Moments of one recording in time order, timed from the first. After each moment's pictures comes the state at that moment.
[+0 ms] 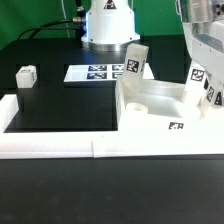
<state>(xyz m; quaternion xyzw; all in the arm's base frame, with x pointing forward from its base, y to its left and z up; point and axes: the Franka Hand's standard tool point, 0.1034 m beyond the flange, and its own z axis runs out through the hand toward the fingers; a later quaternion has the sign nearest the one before) 0.626 0.128 0.058 -0.71 0.70 0.03 0.10</state>
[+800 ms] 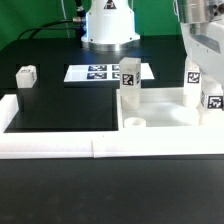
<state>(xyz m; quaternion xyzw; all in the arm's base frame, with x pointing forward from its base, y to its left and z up) 0.626 0.127 0.058 -0.71 0.70 0.03 0.10</state>
